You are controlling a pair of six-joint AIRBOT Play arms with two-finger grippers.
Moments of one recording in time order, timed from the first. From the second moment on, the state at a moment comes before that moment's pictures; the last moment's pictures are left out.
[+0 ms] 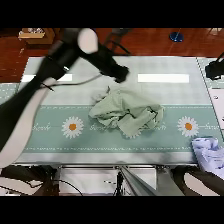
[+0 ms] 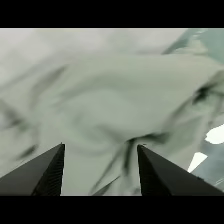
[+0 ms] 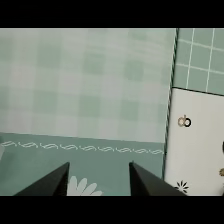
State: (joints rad) left arm -0.54 -1.66 1.92 1.30 -1.38 -1.49; right arm -0.09 -1.13 1.42 -1.74 1.35 1.39
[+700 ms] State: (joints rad) left arm 0.00 -1.56 1.27 0.93 -1.56 -1.28; right arm -0.48 -1.14 0.90 -1.05 1.30 1.16
